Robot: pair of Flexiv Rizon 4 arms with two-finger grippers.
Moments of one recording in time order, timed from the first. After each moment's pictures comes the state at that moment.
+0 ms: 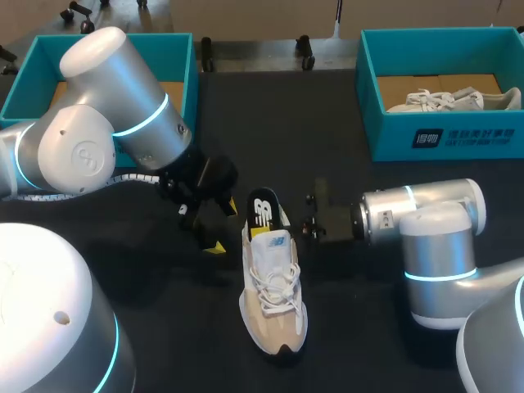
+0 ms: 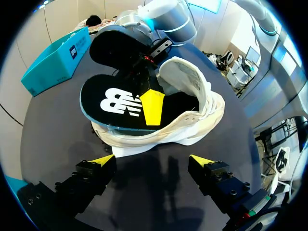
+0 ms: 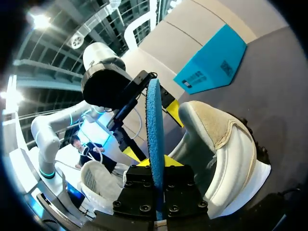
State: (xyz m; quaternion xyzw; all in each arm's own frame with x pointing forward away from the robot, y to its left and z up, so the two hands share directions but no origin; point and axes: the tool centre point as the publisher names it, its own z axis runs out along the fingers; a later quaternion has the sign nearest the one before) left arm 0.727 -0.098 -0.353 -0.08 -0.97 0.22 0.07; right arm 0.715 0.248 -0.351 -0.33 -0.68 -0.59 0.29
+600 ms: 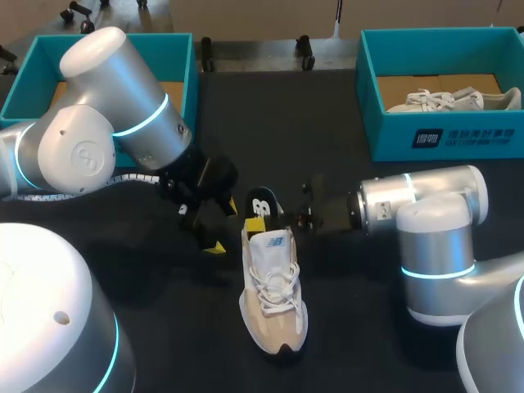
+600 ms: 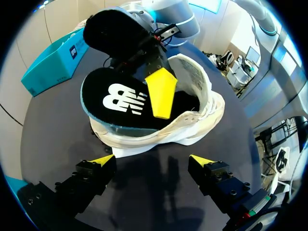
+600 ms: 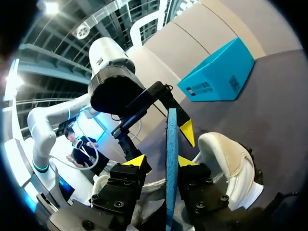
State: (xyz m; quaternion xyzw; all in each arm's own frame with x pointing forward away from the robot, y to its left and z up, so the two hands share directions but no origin) left arm 0.727 -0.098 -0.353 -0.08 -0.97 0.22 0.07; right arm 0.725 0.253 -0.324 -0.30 -0.70 -0.60 0.24
